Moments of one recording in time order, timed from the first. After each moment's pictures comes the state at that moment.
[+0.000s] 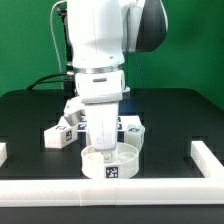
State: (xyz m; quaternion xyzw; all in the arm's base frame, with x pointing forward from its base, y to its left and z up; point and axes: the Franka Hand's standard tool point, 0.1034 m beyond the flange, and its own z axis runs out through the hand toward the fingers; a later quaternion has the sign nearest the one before) arm 0.530 -0.026 0.010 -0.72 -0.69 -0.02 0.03
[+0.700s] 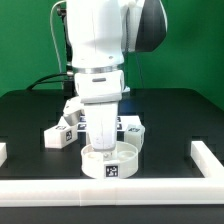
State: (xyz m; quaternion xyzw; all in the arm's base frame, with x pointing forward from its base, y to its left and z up) arm 0.530 -0.026 0.010 -0.72 -0.69 -0.02 0.03
